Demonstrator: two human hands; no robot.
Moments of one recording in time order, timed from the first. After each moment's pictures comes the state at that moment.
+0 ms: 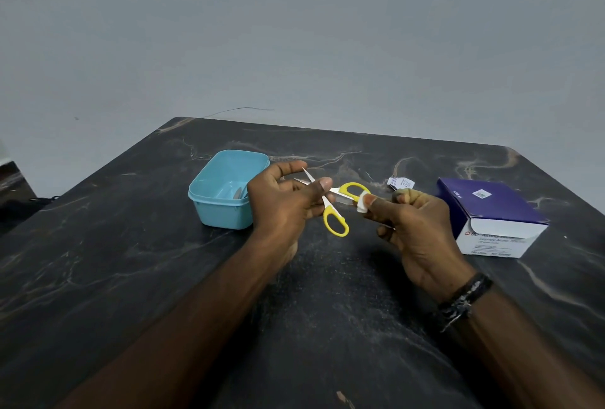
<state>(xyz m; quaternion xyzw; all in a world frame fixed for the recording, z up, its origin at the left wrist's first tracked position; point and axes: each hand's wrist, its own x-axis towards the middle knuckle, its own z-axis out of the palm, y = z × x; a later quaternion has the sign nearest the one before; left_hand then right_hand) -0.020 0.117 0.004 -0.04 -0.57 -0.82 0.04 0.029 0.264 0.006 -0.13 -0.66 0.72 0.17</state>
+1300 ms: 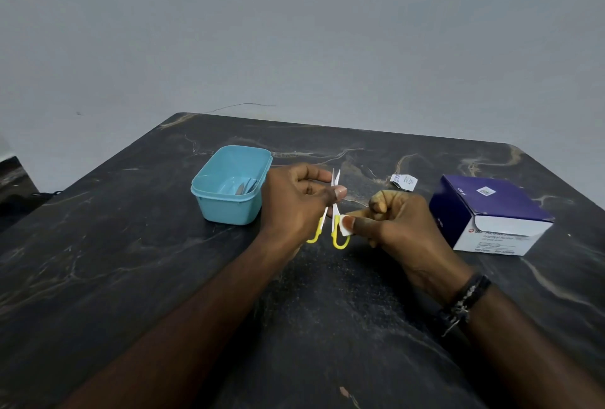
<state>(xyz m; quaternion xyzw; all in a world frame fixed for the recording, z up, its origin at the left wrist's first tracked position) -0.025 0.116 -0.007 -0.10 -0.72 -0.68 0.09 0.032 0.254 0.004 -0.03 -0.75 0.65 0.09</state>
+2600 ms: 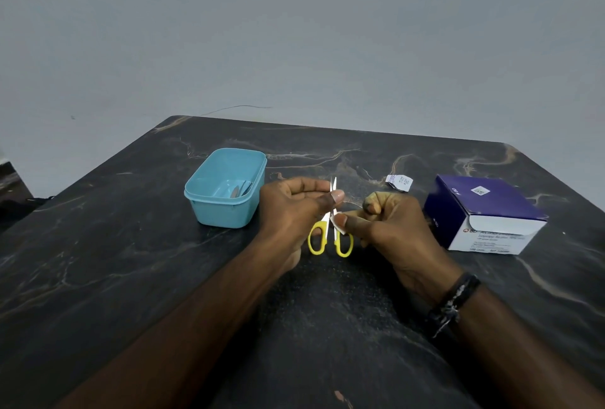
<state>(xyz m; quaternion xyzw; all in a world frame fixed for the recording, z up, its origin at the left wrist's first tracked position) -0.016 0.123 -0.004 -0.02 -0.64 -0.76 -0.03 0.035 0.252 0.006 -0.05 -0.73 0.67 0.09</state>
